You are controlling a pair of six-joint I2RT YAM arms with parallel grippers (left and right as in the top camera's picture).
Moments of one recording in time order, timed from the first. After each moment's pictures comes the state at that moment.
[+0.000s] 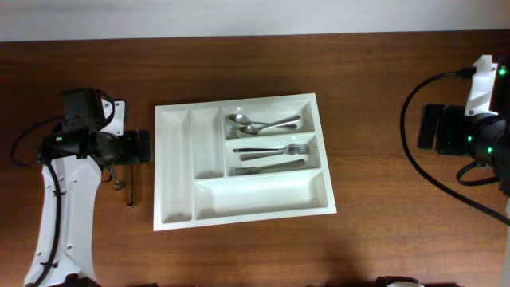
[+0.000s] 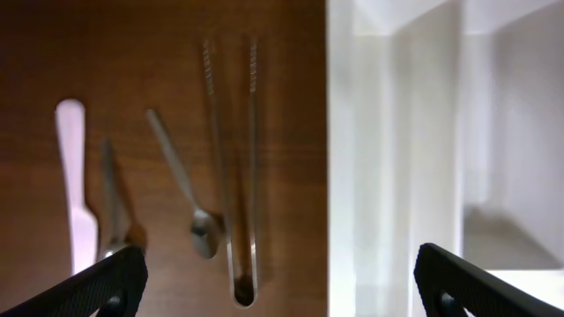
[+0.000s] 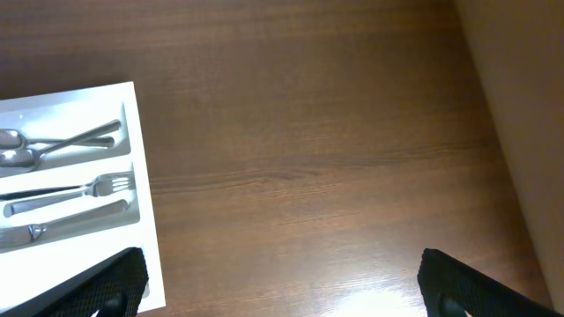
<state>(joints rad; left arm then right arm) 0.19 1.46 1.23 -0.94 0.01 0.11 -0.07 1.35 2.00 -1.56 0.17 0.00</state>
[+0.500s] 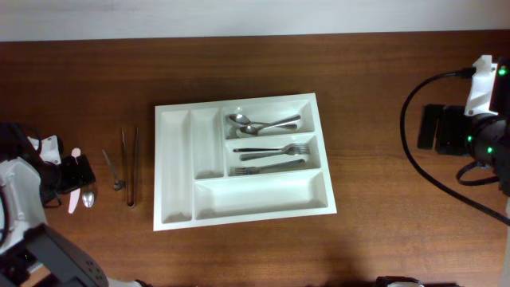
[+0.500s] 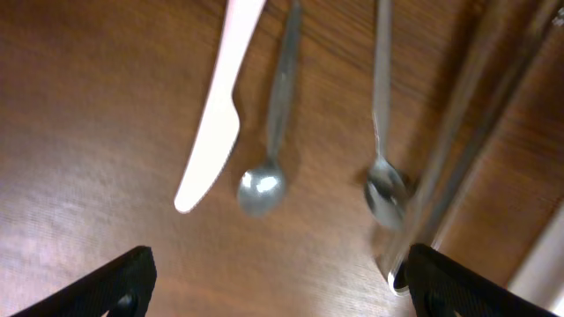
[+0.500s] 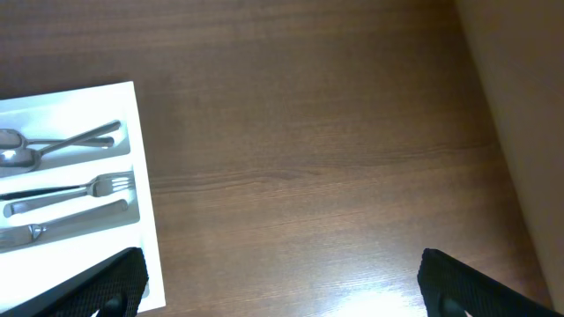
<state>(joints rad) 0.63 1.67 1.24 -0.96 0.07 0.21 -0.07 1.35 2.00 -1.56 0.17 0.00</state>
